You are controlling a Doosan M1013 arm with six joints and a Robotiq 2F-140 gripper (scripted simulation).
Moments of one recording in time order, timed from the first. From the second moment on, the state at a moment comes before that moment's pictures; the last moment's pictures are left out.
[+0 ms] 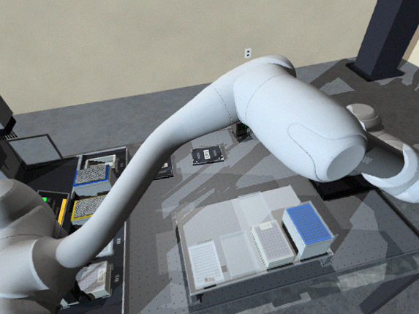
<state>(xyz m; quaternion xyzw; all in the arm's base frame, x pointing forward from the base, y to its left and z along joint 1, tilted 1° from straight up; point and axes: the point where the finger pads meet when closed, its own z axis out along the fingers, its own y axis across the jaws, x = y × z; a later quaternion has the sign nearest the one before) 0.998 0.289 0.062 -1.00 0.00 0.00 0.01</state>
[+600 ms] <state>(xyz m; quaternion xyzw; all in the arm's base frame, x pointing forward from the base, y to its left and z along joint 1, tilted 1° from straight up) 0.998 0.289 0.061 -1.00 0.00 0.00 0.01</state>
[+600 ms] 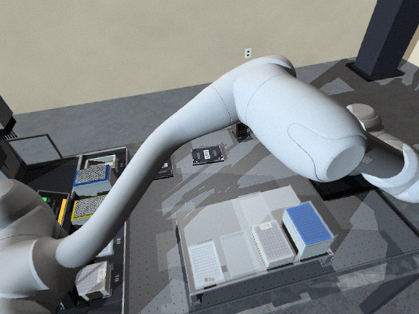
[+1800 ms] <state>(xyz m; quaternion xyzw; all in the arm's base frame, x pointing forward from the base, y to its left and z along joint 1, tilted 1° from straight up) 0.997 0.289 0.071 -1.00 0.00 0.00 0.01</state>
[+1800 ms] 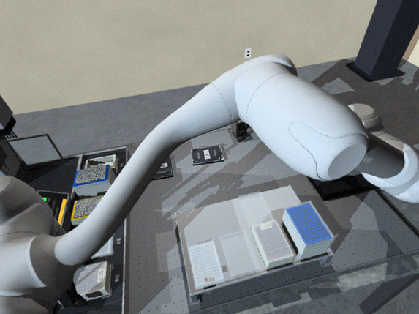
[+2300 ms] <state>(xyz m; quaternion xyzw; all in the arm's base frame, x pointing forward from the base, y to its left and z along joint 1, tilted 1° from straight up) 0.997 0.288 0.093 -1.00 0.00 0.00 0.01</state>
